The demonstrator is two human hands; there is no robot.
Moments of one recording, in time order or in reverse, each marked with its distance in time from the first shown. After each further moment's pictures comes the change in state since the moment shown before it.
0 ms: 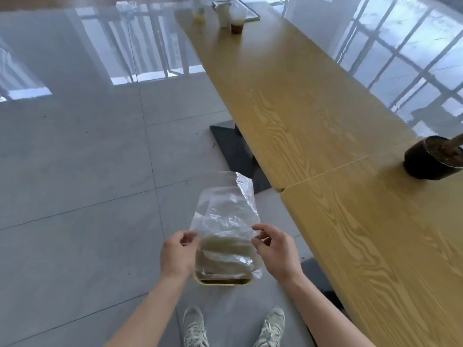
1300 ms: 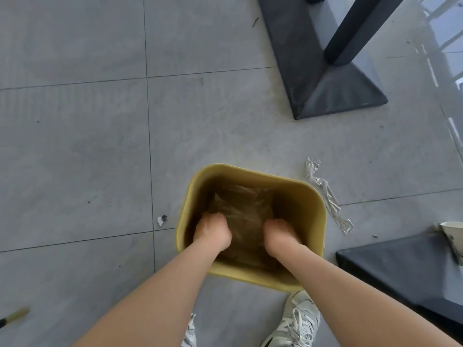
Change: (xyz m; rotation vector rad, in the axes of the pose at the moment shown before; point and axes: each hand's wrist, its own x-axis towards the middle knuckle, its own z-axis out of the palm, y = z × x) left_hand 0.201 -0.363 0.245 1.002 -0.473 -0.235; right_hand 0.173 0.373 0.325 -0.920 -0.714 0.237
